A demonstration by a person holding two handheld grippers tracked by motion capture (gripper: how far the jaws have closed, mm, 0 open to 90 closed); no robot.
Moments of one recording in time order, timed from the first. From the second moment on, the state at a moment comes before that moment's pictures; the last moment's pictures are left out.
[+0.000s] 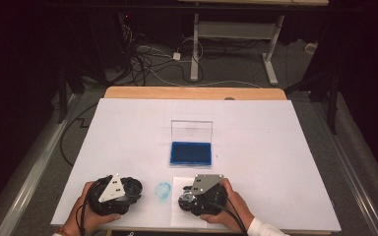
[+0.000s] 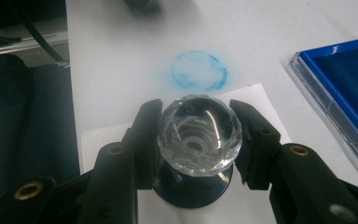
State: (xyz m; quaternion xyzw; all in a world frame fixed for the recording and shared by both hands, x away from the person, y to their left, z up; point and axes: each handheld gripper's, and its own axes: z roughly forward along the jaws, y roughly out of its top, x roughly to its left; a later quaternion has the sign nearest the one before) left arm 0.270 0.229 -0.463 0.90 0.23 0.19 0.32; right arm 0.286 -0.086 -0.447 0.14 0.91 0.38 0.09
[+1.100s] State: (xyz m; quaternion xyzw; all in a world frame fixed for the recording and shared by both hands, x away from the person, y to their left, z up) left arm 0.271 0.230 -0.463 0.90 0.22 0.19 0.32; right arm 0.284 -0.086 -0.446 0.12 0.91 0.37 0.10
